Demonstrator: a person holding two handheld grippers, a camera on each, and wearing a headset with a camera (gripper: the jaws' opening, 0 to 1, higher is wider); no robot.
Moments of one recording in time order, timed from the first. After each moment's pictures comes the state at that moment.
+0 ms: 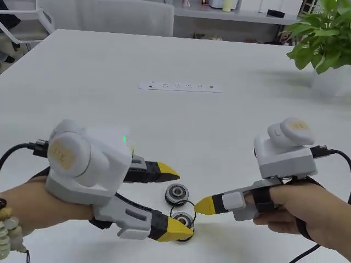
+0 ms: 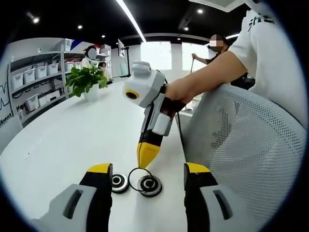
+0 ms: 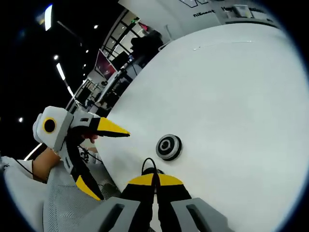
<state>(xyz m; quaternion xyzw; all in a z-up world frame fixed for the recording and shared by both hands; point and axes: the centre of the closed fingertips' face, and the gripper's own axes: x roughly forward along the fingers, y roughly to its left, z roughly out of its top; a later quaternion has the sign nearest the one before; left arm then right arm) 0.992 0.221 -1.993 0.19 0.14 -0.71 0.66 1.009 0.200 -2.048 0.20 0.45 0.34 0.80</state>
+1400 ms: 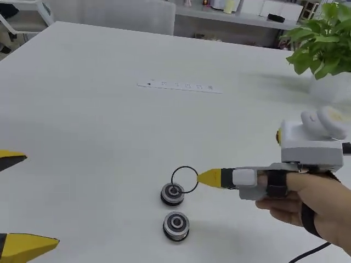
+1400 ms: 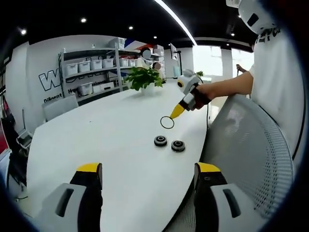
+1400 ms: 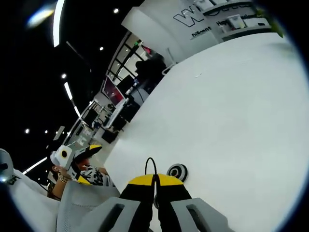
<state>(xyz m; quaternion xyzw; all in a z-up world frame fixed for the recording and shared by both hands) 1.006 0.394 -1.963 0.15 0.16 -0.51 0.83 1.030 0.191 -1.995 0.26 0.36 0.33 0.83</state>
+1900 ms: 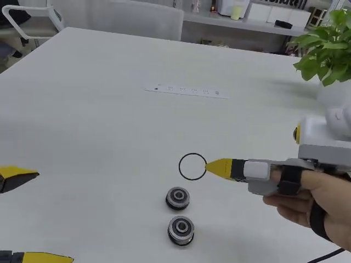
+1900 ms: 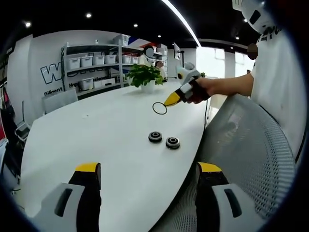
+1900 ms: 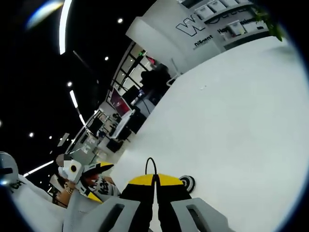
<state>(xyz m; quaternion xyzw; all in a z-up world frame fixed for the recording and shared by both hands) 0.990 0.385 -1.982 0.14 0.18 -0.52 0.83 1.037 0.195 -1.968 0.28 0.31 0.34 0.84</state>
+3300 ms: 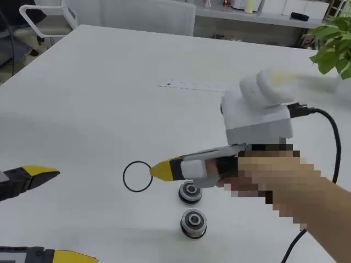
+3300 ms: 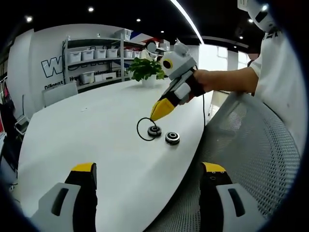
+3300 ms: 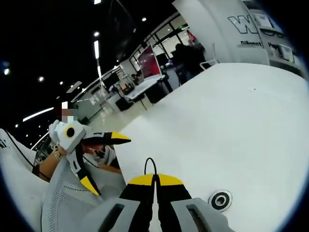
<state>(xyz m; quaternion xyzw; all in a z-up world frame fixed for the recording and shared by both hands) 0.989 0.380 -1.992 0.13 0.20 -0.51 0.83 1.026 0.306 -1.995 0.09 0.36 0.46 0.81</state>
